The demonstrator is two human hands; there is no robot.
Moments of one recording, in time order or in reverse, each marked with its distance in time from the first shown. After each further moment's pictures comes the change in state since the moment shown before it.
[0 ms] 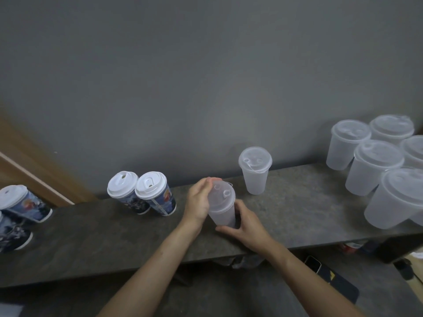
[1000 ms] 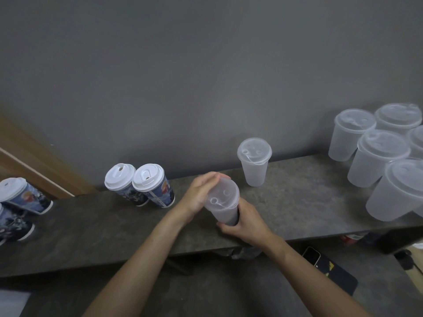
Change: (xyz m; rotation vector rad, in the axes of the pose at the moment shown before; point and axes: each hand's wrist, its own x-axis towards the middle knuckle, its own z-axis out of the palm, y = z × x) left_hand -0.002 0.020 -0.008 0.119 -0.327 0.041; right_hand -0.002 0.001 0.002 -0.079 0.031 -0.036
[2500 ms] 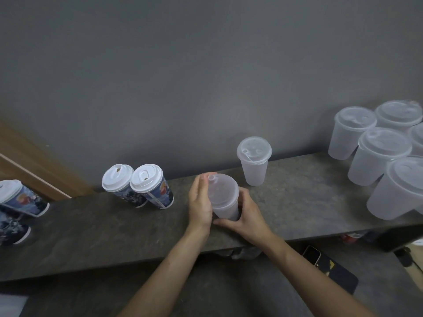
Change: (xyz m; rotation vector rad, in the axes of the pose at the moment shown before) left_hand -0.010 -0.026 0.039 -0.227 0.507 0.085; right_hand 0.000 -0.004 0.000 0.119 0.083 0.031
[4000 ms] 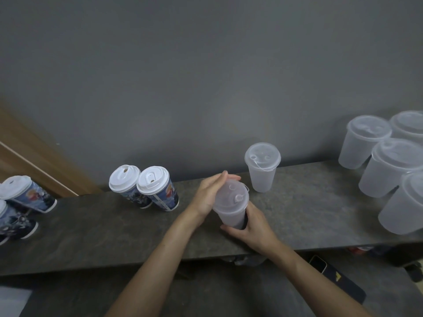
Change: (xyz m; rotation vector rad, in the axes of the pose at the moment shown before) left_hand 0.036 0.019 -0.012 0.130 -0.439 -0.118; right_hand 0.004 0.006 0.000 -0.100 -0.025 -0.045
